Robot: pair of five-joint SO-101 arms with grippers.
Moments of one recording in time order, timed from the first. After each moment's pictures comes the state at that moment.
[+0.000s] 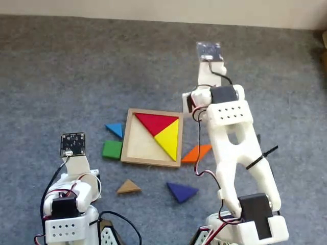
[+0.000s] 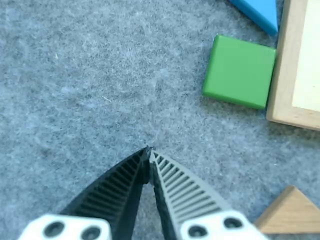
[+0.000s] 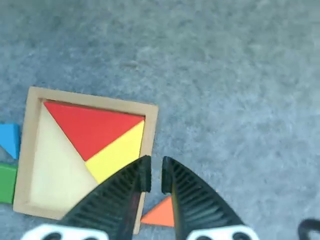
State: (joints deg) left arm -12.5 -102.1 96.0 75.8 5.1; right arm -18.0 -8.8 12.5 68.4 -5.8
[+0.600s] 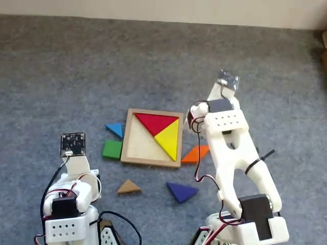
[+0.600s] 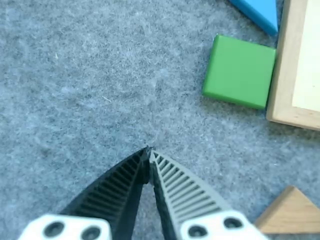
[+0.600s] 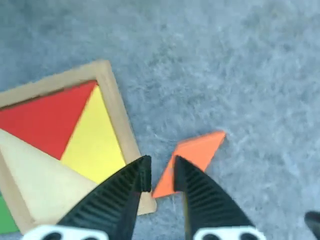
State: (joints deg) left arm -12.5 -102.1 96.0 75.8 5.1; right arm -17.8 -9.0 26.6 66.8 -30.5
